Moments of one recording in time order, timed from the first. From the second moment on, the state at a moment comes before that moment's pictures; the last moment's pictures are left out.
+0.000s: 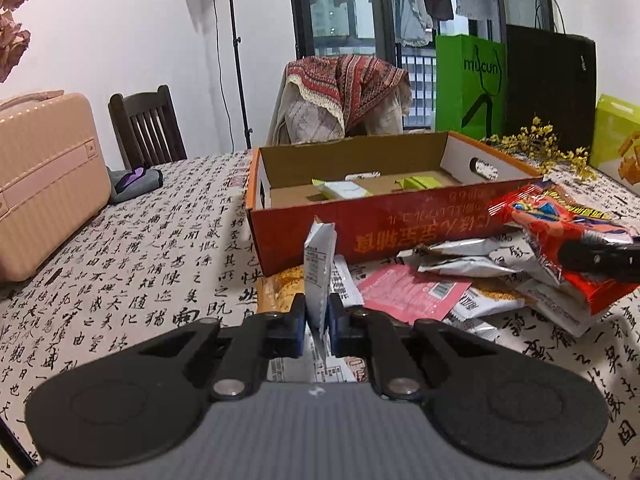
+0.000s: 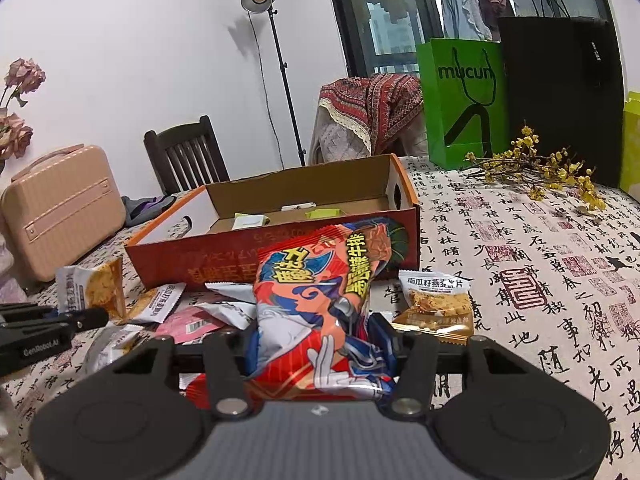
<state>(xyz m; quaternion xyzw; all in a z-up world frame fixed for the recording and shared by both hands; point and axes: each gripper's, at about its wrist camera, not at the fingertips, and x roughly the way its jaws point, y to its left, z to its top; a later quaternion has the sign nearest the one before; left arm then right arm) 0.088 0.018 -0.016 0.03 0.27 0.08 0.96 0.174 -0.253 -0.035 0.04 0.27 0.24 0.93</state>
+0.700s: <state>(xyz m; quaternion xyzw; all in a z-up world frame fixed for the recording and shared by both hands) 0.100 0.024 0.027 -0.01 0.20 0.05 0.98 0.179 -0.237 -0.005 0.04 0.22 0.26 0.94</state>
